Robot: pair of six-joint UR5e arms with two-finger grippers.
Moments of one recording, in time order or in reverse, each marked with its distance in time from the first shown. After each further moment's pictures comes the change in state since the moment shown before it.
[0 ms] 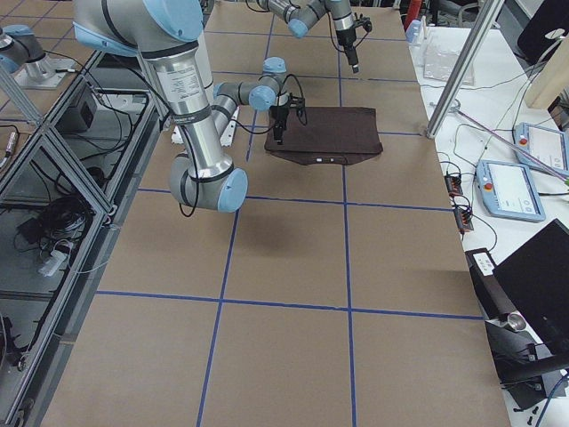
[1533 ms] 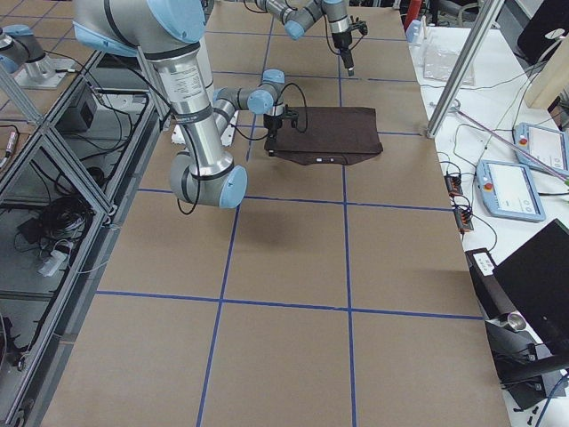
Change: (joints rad) left arm 0.025 0.011 -0.001 -0.029 -0.002 -0.009; right arm -0.028 0.005 -0.068 -0.099 0.046 -0.122
